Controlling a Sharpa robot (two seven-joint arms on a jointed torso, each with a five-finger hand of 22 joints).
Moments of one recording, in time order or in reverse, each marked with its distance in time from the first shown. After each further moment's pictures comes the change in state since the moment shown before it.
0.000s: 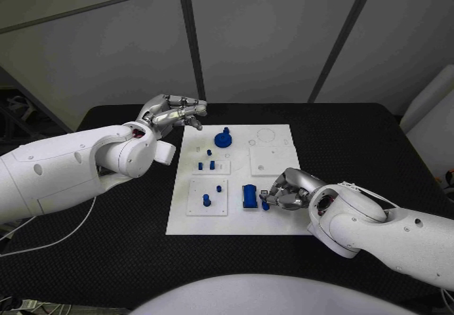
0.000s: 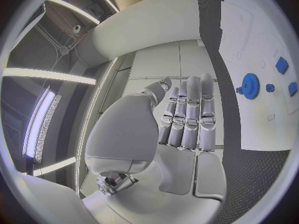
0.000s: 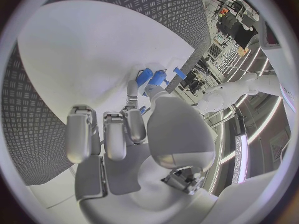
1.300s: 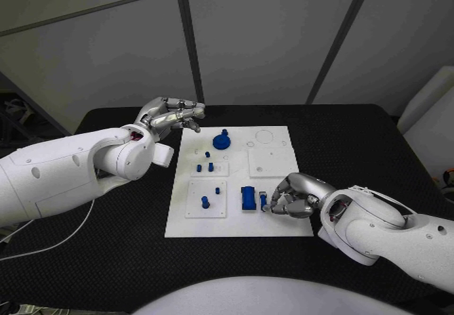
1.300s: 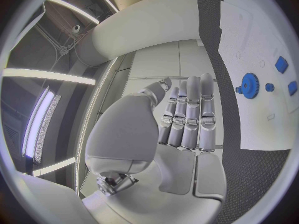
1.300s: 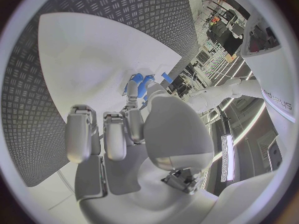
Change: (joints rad) left arm 0.000 0.002 0.000 -0.006 0.000 0.002 -0.003; left_hand 0.000 0.000 0.000 0.000 0.000 0.000 0.000 0.000 0.000 0.000 0.000 0.000 0.001 0.000 0.000 0.000 -0.001 0.000 0.000 0.000 0.000 -0.002; right arm -0.002 -0.094 -0.003 0.048 -0.005 0.051 0.187; right_hand 0.068 0.001 -0.088 -0.050 -0.188 -0.014 0.001 0.018 0.011 0.000 0.000 0.000 0.000 0.000 0.000 0.000 0.000 0.000 0.000 0.000 0.000 0.000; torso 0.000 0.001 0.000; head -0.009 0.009
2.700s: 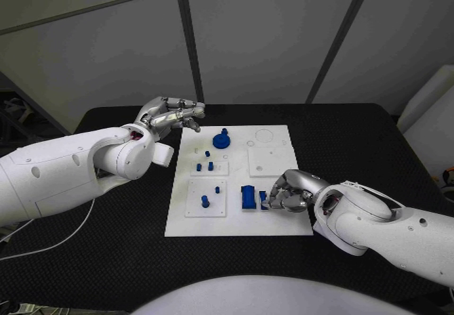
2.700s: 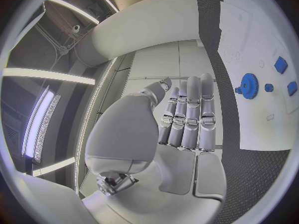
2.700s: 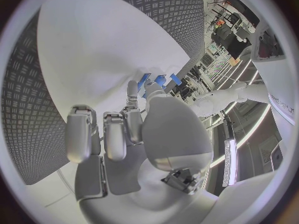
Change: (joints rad) left arm 0.000 0.001 -0.002 -0.001 0.000 0.002 -0.002; left_hand 0.000 0.000 0.000 0.000 0.000 -0.004 0.004 0.000 0.000 -0.003 -0.004 0.004 0.000 -0.004 0.004 0.000 -0.001 0.000 0.000 0.000 0.000 -0.001; right arm 0.000 0.058 0.000 -0.086 -0.028 0.006 -0.010; right_hand 0.045 0.039 -0.018 -0.007 -0.042 0.000 0.000 0.009 0.003 0.004 -0.004 0.008 0.001 -0.004 -0.004 0.004 0.000 0.000 0.000 0.000 0.000 0.000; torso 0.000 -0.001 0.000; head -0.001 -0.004
